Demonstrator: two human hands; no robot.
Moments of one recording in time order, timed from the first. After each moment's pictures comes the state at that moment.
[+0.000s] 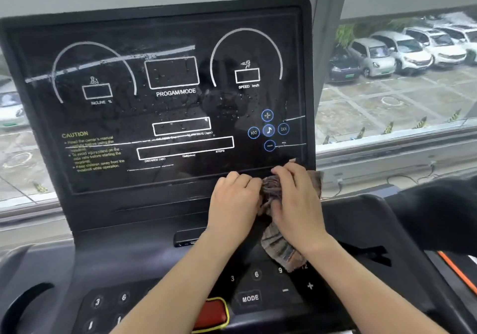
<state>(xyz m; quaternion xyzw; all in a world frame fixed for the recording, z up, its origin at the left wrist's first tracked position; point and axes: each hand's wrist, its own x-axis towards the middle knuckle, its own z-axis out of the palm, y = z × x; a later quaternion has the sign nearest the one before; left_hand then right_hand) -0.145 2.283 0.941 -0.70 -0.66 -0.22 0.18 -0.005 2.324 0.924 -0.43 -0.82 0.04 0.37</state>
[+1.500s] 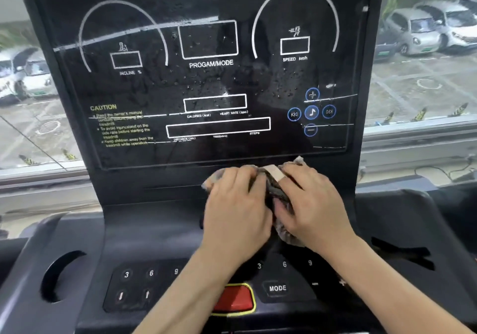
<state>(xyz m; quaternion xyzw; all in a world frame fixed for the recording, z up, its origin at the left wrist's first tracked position) -0.164 2.224 0.962 -0.66 -0.71 -0.20 0.15 -0.026 2.307 0.930 -0.33 -0.89 0.01 0.31</state>
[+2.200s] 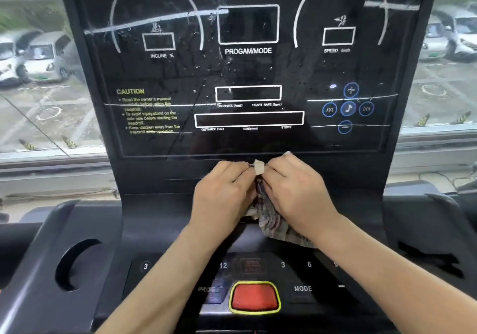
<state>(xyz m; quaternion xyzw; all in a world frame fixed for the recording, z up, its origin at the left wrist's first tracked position) -0.240 2.225 0.928 -0.66 -0.66 -0.30 0.20 -0.099 2.305 0.932 -0.24 -0.91 -0.09 0.34</state>
